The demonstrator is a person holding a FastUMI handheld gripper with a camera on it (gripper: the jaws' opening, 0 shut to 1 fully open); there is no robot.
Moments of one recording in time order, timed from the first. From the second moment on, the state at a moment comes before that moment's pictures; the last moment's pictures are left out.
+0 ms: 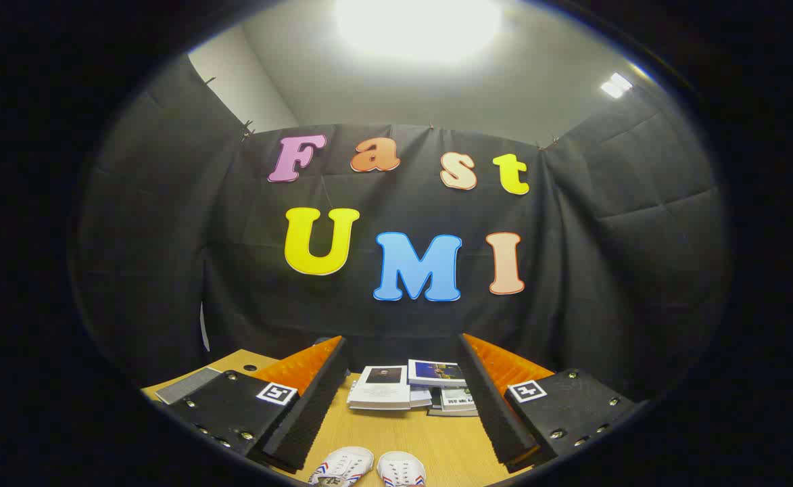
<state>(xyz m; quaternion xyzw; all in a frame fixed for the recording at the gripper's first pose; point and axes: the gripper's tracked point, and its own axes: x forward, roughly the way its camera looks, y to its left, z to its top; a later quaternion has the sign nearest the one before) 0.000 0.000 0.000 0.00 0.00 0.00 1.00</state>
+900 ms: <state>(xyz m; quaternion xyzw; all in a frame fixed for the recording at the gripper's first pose) 0.002 0.007 0.001 -0.01 -0.01 0.02 1.00</state>
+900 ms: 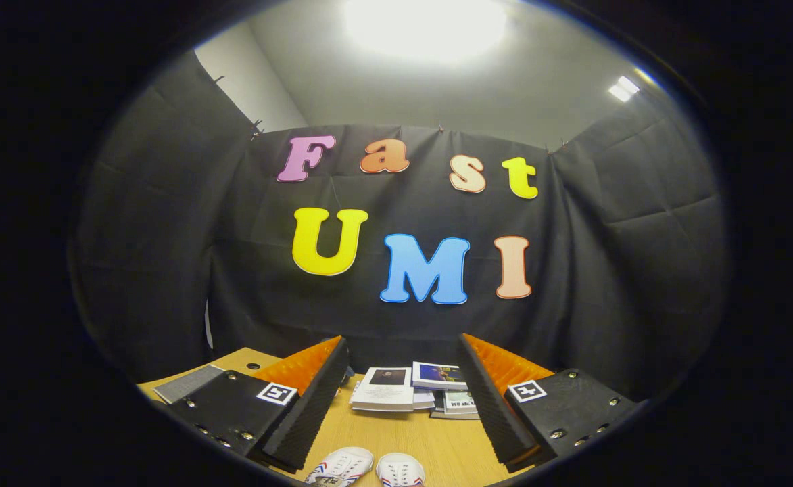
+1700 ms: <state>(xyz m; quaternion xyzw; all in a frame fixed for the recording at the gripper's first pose) -0.005 0.061 -0.061 0.13 0.06 0.11 0.98</state>
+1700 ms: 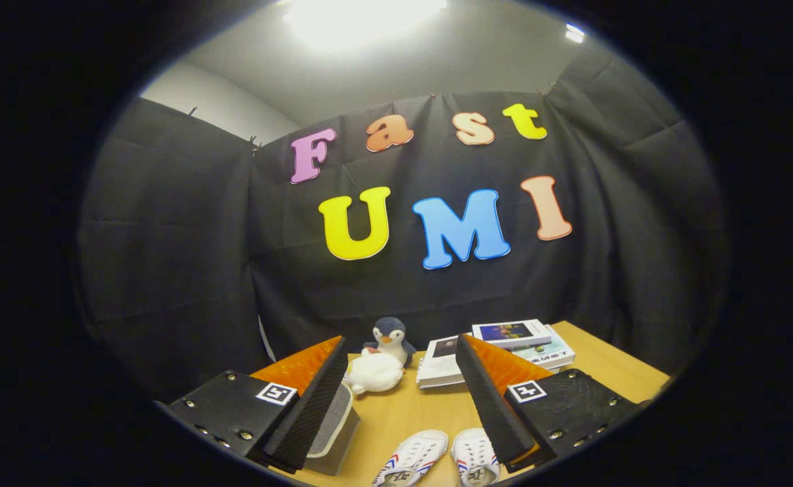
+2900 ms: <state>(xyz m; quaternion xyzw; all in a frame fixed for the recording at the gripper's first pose) -0.035 0.167 -0.197 0.53 0.30 0.24 0.76</state>
